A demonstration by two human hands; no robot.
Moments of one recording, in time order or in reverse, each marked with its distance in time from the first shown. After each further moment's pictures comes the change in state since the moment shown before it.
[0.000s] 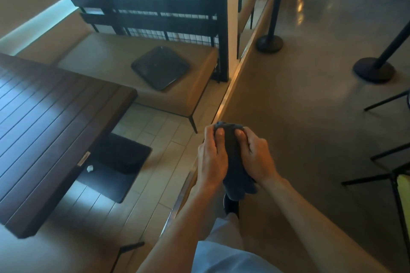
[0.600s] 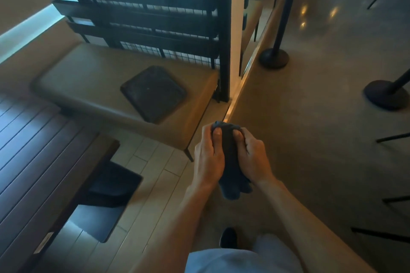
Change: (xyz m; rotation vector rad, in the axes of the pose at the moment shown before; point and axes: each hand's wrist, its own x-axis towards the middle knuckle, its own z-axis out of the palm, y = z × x) left_hand 0.254 0.000 0.051 -0.041 0.019 0.010; right_hand 0.257 0.028 -0.005 0.033 -0.007 0.043
